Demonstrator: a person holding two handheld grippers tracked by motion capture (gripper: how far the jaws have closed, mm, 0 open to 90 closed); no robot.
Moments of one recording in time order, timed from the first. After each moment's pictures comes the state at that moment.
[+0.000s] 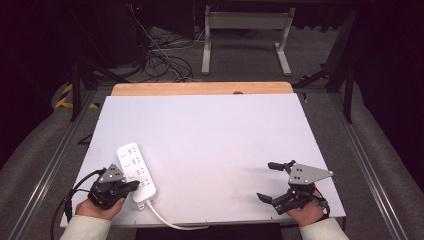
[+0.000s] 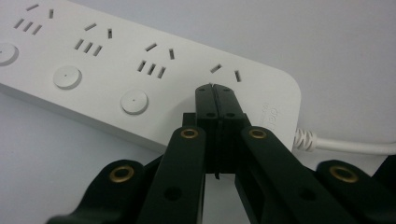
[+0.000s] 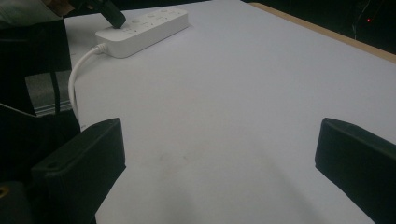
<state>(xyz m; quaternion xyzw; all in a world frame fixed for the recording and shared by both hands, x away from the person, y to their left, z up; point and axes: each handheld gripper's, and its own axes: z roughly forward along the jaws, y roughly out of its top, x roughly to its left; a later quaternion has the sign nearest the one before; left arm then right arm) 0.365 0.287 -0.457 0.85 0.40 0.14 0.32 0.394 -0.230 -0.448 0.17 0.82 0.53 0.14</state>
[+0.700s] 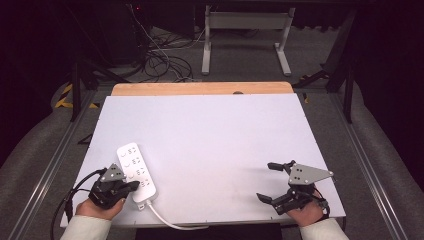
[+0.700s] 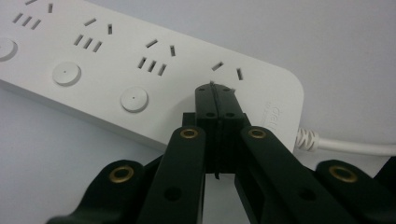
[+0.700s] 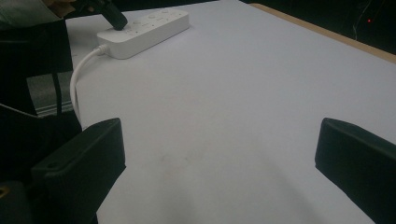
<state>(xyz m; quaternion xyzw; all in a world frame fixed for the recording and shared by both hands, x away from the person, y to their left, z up) 0.365 0.284 -0.457 0.85 0.41 0.13 0.31 0.393 -0.229 -0.447 0.17 0.82 0.53 0.14</state>
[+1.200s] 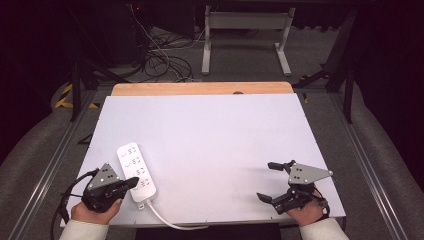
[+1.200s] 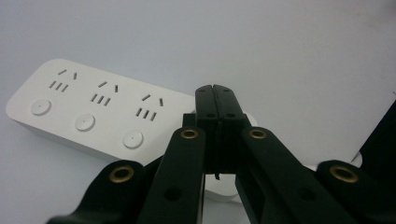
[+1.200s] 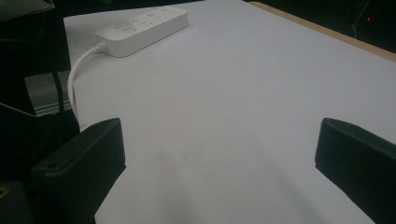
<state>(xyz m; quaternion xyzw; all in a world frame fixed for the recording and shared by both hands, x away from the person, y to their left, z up) 0.345 0.281 -0.427 0.83 0.37 0.18 0.37 0.395 -0.230 -0.448 0.17 0.82 0.52 0.14</state>
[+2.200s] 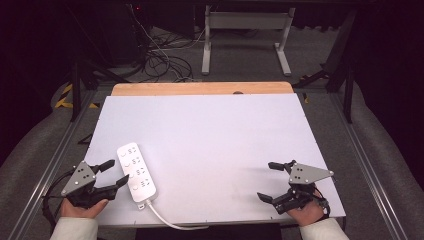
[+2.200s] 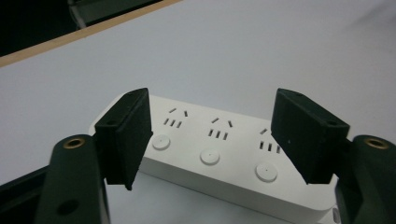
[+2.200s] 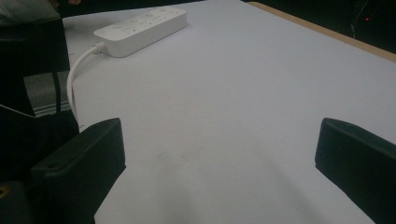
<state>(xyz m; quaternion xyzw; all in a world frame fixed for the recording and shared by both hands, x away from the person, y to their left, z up) 0.354 0.334 -0.450 0.77 0.34 0.26 0.47 0.395 -0.231 -0.448 0.17 0.82 0.53 0.14</state>
